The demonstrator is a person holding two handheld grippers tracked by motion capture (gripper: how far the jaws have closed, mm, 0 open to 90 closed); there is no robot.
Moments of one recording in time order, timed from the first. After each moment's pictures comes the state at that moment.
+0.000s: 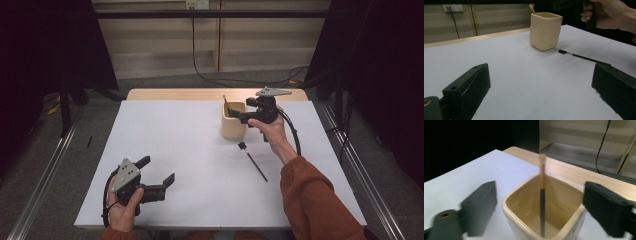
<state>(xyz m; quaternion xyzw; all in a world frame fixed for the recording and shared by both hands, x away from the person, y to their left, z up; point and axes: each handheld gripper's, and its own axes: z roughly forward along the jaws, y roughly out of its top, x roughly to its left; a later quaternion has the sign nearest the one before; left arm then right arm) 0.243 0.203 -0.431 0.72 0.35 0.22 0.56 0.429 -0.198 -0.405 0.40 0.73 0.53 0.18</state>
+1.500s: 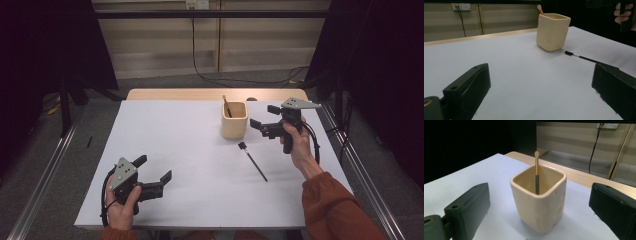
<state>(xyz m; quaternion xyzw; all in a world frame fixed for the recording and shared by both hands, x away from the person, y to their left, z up) 0.247 0.207 -0.433 0.71 0.37 0.23 0.55 0.370 -0.247 -0.396 0.39 0.71 0.55 0.20</state>
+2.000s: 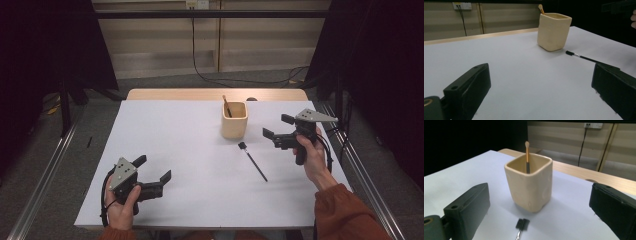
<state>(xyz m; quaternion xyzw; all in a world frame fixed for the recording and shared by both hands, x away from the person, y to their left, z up) 0.246 0.208 -0.433 0.71 0.37 0.23 0.55 0.332 -0.274 -0.404 0.41 0.70 0.53 0.23</state>
